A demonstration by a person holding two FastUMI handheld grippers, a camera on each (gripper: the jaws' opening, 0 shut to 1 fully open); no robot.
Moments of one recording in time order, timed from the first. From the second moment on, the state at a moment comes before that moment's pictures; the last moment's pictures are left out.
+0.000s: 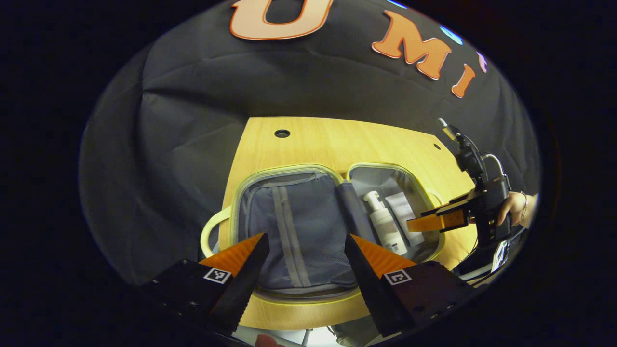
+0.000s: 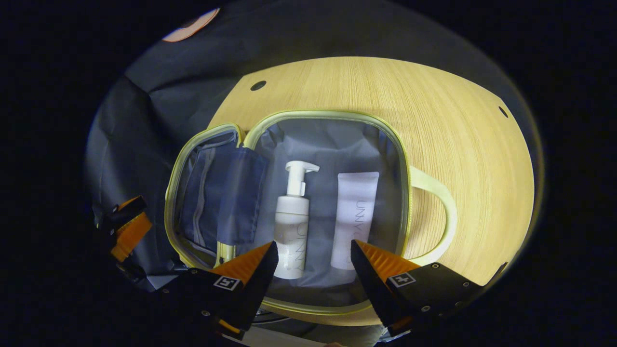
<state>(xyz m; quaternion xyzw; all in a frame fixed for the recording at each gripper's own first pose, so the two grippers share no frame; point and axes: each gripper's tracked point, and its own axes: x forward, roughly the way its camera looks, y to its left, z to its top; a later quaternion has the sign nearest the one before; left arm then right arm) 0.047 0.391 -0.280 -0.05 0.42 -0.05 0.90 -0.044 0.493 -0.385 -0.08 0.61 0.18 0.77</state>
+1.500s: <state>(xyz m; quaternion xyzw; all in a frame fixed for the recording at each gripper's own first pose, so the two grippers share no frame) 0.101 0.535 -0.409 -0.40 0.28 -0.08 0.87 -0.039 0.505 -0.324 -0.03 0.59 0.14 0.80</state>
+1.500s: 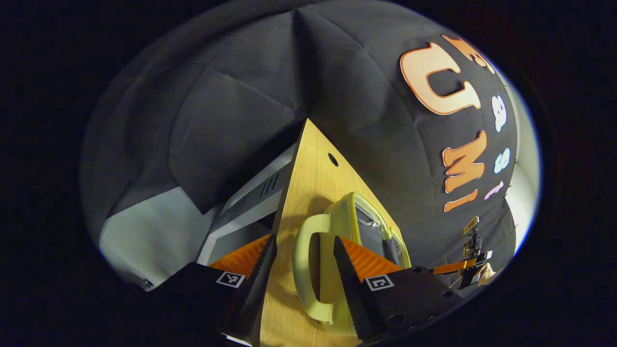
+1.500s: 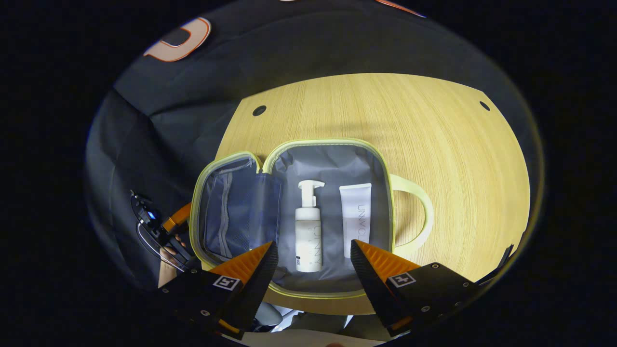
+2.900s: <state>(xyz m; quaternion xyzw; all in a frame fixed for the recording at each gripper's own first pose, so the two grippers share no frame) 0.105 0.411 -0.156 -0.22 0.25 -0.06 0.94 0.037 0.427 -0.193 -0.02 0.40 0.20 0.90</state>
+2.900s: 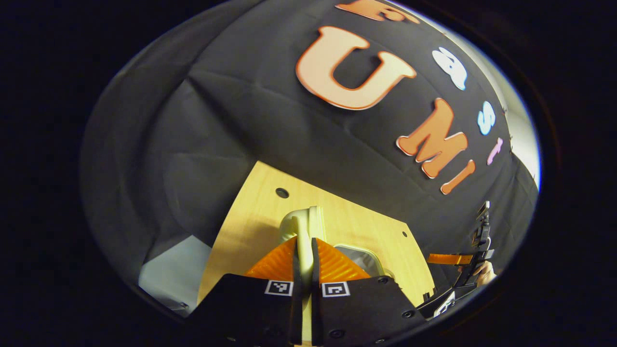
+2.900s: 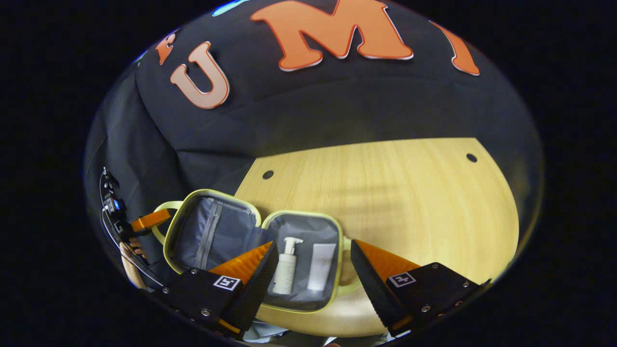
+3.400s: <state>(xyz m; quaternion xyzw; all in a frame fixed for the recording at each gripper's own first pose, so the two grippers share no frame) 0.124 0.230 -0.109 -0.05 0.27 -0.04 0.96 0.089 0.296 -0.107 -0.02 0.29 0.19 0.94</state>
